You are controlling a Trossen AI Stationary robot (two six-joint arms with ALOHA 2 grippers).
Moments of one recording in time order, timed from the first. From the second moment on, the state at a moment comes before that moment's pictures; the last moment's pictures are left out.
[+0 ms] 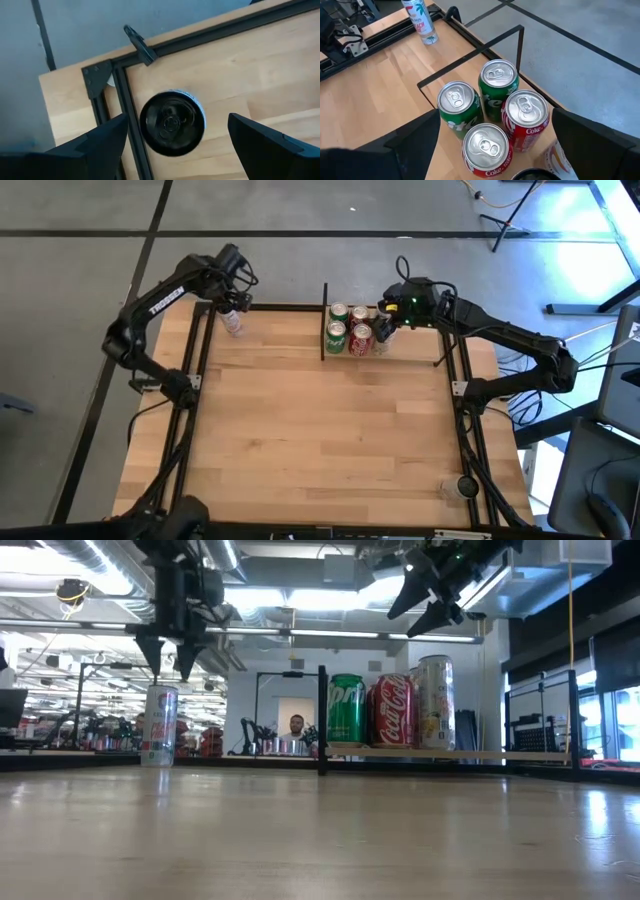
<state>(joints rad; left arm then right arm) 0.98 1.47 1.38 -1.20 -0.29 -0.30 -0.48 1.26 1.18 -0.53 0.04 0.18</state>
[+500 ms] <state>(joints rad) 1.01 1.58 1.38 -1.23 -0.27 -0.25 -0.48 1.26 1.18 -0.53 0.01 0.12</state>
